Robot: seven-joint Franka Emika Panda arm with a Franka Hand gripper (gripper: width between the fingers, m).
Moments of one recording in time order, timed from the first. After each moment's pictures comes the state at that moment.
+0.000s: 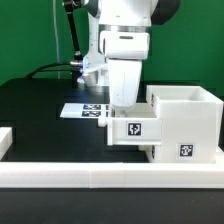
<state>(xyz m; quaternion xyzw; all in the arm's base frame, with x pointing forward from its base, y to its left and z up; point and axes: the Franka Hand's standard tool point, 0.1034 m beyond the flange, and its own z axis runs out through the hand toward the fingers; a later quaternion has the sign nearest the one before) 0.526 -0.004 0.053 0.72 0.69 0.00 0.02</state>
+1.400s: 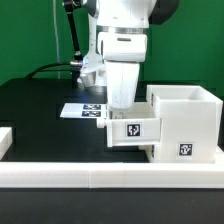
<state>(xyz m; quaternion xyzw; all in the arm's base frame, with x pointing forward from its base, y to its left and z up) 0.521 -0.006 0.051 0.72 0.70 -0.01 0.01</state>
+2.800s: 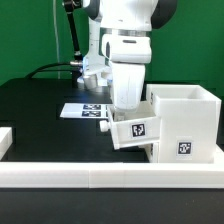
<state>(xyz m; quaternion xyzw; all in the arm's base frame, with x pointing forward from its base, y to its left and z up) 0.518 -0.002 0.047 0.70 0.72 -0.01 0.03</state>
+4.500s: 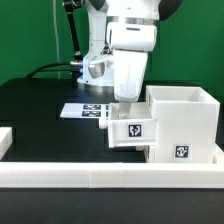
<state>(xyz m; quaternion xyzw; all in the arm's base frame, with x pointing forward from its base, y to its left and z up) 0.528 0.002 0.075 0.73 0.68 -0.01 0.04</state>
